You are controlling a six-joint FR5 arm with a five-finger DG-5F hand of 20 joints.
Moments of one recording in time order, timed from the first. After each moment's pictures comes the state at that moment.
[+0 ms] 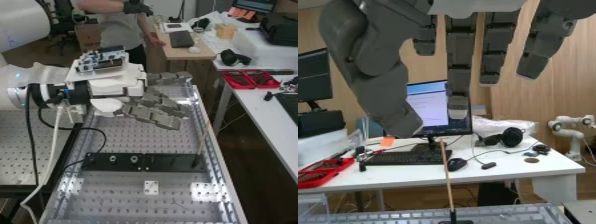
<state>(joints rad) 1.21 -1.87 -1.74 -2.65 -1.97 -0.69</state>
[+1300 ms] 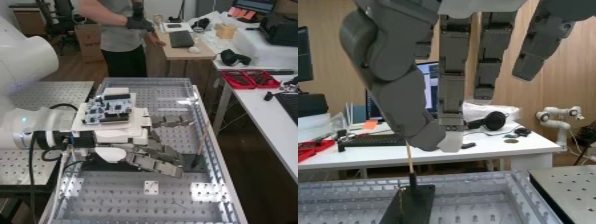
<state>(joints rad) 1.13 -2.03 -1.70 -2.59 -2.02 -0.72</state>
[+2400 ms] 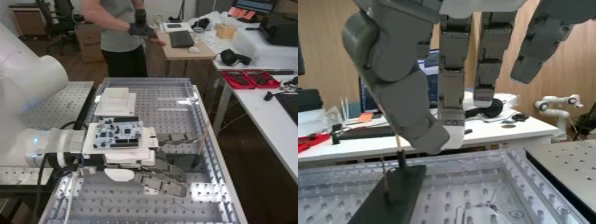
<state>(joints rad) 1.12 -2.12 -1.65 -2.56 -2.03 -0.70</state>
